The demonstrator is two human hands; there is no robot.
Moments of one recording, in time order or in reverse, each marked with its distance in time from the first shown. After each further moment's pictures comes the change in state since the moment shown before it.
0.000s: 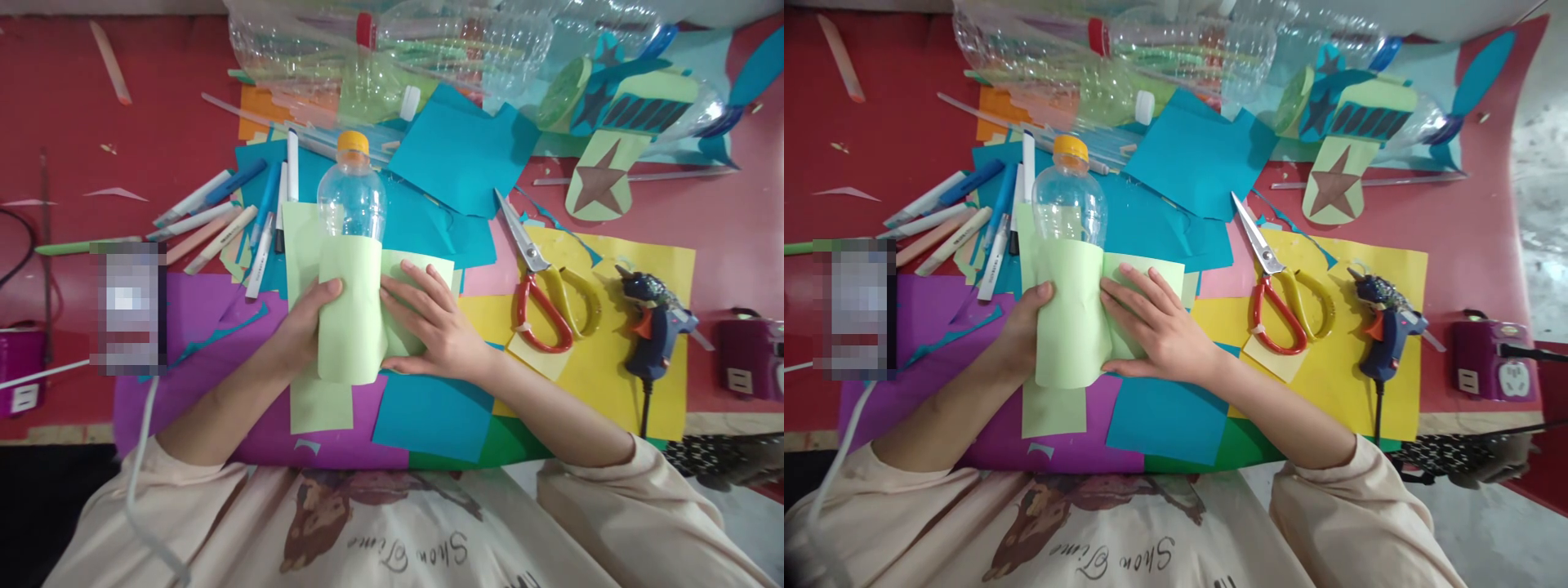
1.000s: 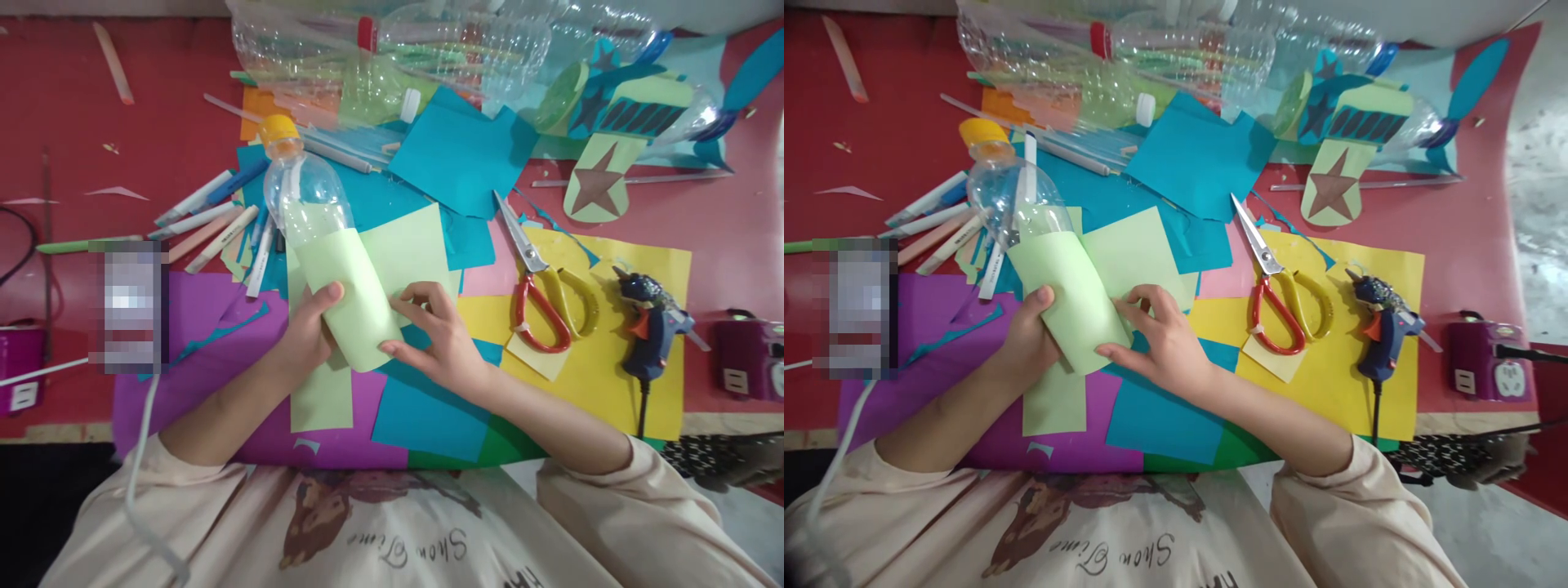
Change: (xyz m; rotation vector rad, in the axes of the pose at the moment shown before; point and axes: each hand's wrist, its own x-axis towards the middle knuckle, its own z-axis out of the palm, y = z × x) left_hand 0.002 -0.013 0.008 -0.087 0.131 0.188; right_hand 0.003 -0.022 -0.004 0.200 0.051 0.359
